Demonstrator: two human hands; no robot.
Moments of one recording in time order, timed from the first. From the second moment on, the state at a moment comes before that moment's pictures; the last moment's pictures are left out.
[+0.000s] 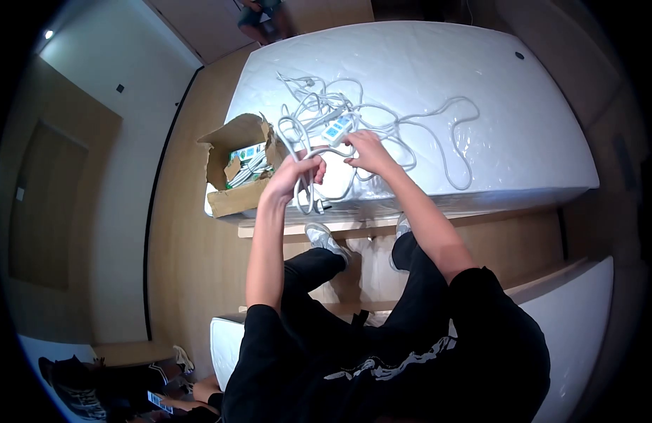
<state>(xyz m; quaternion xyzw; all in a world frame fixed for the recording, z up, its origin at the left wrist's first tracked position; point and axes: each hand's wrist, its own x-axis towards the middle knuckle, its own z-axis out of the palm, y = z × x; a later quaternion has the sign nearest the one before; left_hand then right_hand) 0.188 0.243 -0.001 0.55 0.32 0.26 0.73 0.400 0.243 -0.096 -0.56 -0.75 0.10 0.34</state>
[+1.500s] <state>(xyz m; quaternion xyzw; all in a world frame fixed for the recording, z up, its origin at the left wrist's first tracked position) 0.147 0.220 -0.092 0.41 0.20 0.37 0.80 0.428 0.199 -0.113 -0.36 -0.75 0.54 0.07</state>
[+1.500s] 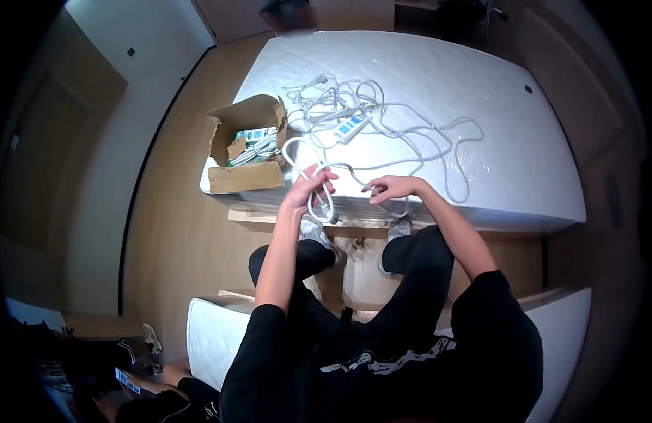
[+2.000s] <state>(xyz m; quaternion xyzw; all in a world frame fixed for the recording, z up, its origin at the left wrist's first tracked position) 0.160 0.212 -0.078 0.42 0.36 0.33 0.76 0.398 0.185 0.013 -0.40 -0.46 0.64 0.46</state>
